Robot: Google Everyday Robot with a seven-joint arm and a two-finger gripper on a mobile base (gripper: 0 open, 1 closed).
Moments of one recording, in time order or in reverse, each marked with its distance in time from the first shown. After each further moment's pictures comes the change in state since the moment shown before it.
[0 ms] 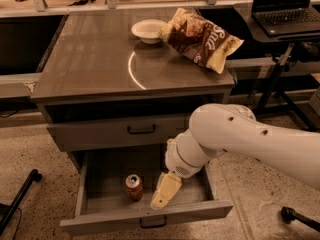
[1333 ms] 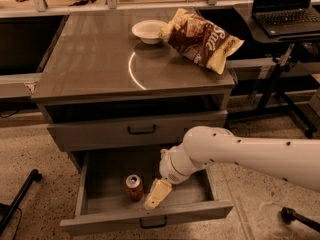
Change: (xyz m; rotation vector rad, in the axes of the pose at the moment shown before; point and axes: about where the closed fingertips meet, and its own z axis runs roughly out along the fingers) arm 0.014 -0.026 0.096 -0.027 -0.095 0.033
